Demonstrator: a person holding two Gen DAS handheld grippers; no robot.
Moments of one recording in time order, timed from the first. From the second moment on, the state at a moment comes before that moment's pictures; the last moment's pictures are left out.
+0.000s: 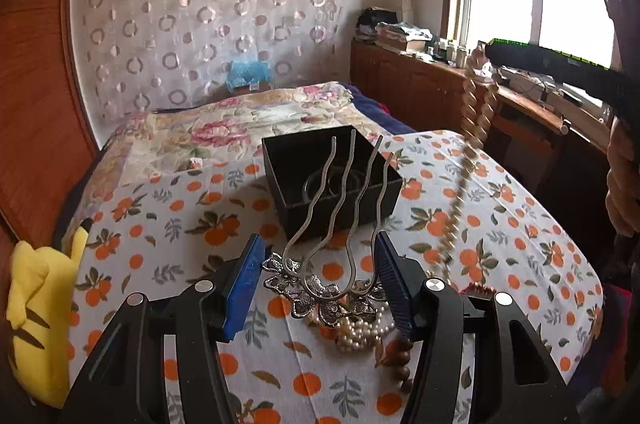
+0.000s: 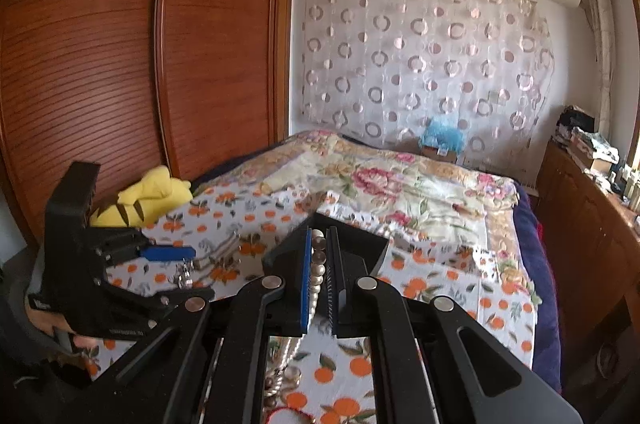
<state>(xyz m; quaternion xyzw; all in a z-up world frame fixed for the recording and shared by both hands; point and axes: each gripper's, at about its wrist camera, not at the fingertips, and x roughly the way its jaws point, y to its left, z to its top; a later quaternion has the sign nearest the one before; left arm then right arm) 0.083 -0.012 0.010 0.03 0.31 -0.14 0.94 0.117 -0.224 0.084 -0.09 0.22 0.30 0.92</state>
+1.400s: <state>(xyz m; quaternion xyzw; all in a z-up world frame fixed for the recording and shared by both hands) 0.202 -0.025 0.010 0.04 0.34 -0.14 0.93 0.268 -0.201 0.064 -0.09 0.26 0.30 0.91</state>
